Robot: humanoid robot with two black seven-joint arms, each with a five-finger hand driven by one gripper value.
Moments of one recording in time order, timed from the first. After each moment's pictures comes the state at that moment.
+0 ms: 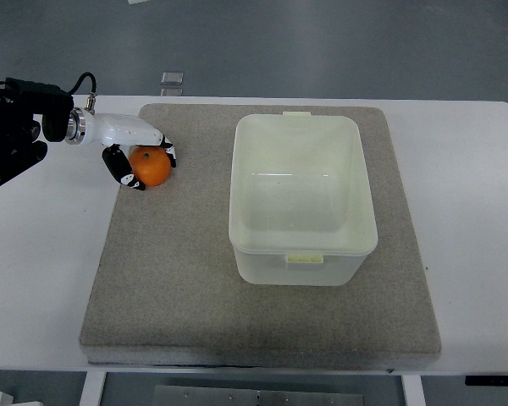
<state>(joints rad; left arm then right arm) -1.26 0.47 0.23 -0.62 1.42 -0.13 -0.61 0.07 0.00 -0.05 0.23 0.07 -0.21 0.10</state>
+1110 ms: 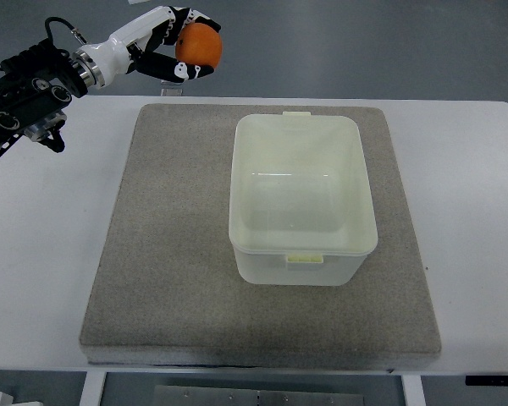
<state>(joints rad) -1.25 0.42 0.00 -0.63 0.49 -0.13 -0.61 0.07 0.00 -0.05 0.23 0.07 -0.21 0.10</state>
